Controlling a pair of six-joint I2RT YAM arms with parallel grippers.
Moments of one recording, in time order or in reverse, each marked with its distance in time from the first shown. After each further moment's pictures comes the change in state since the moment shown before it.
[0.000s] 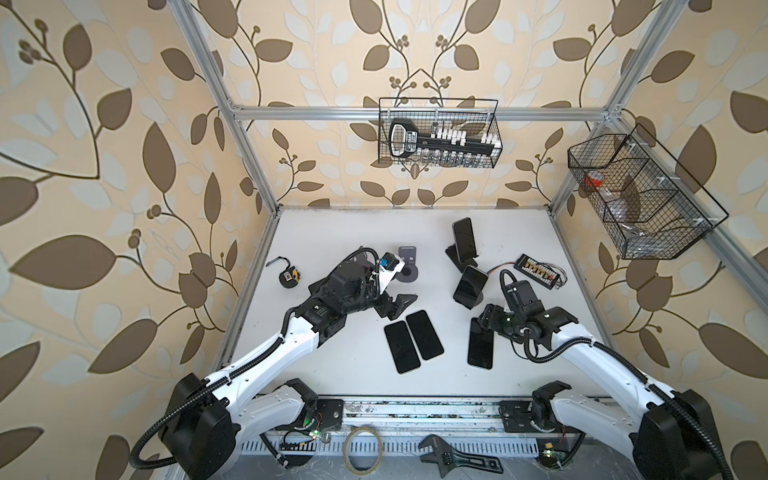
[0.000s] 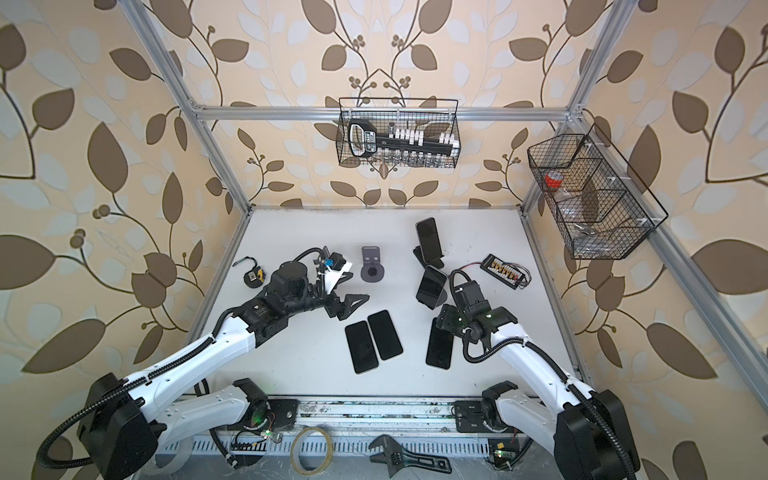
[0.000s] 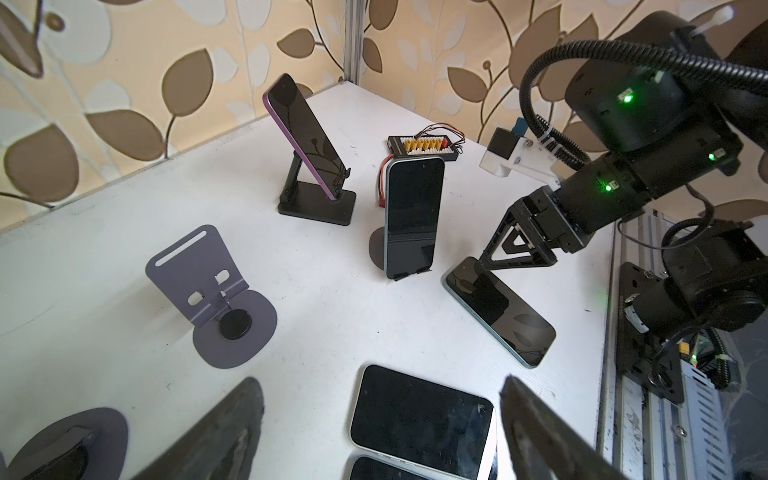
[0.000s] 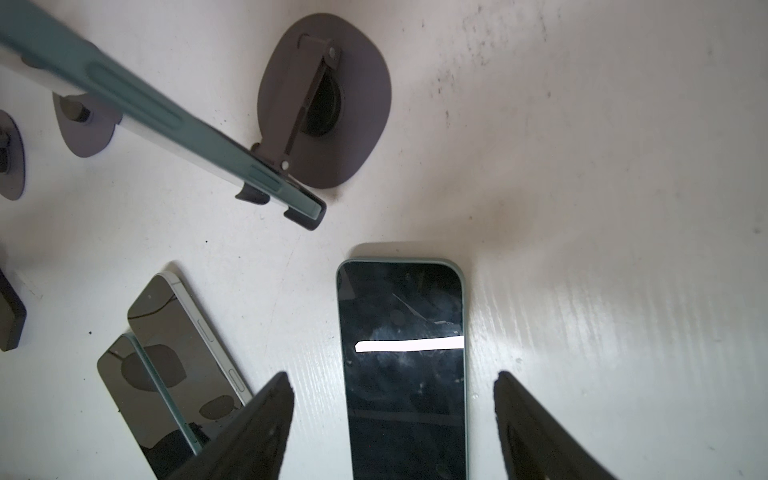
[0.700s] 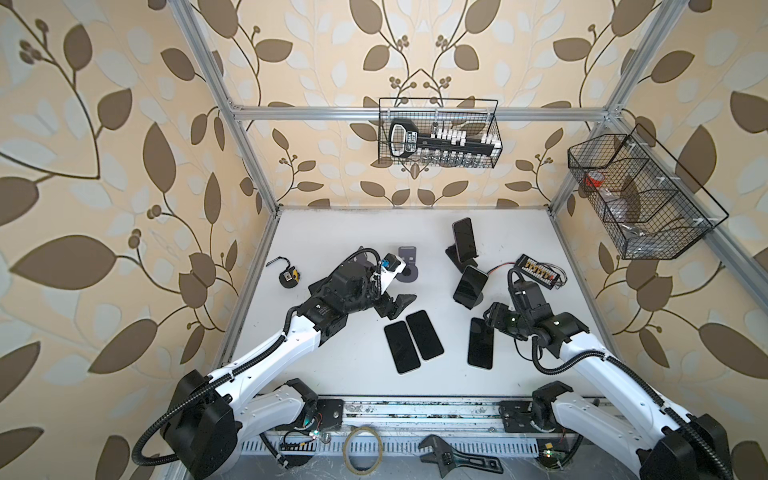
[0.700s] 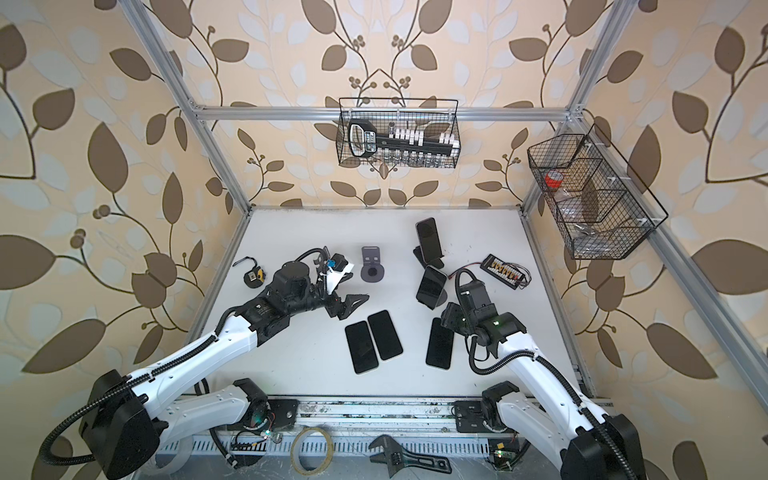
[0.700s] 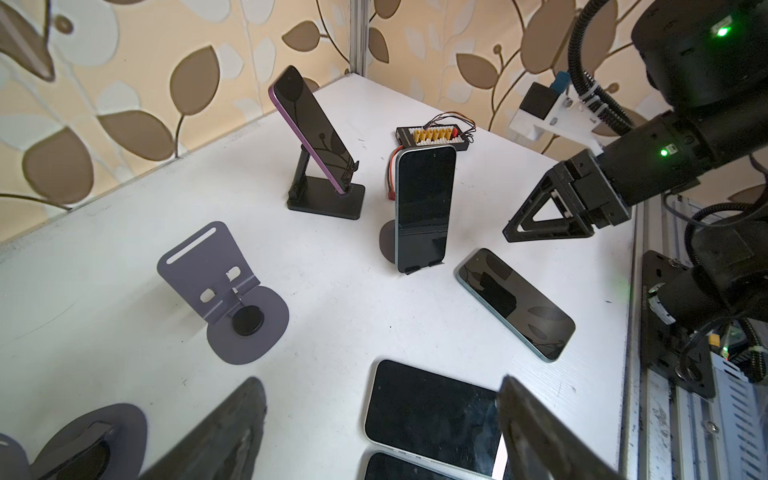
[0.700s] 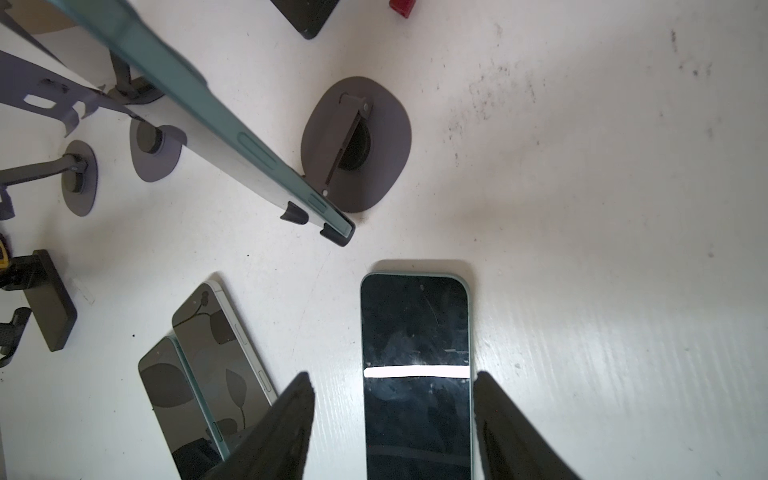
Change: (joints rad) left arm 0.000 0.016 0.000 -0.002 -0.024 0.040; right arm 0.000 -0.109 0.000 -0.004 0.023 -0.006
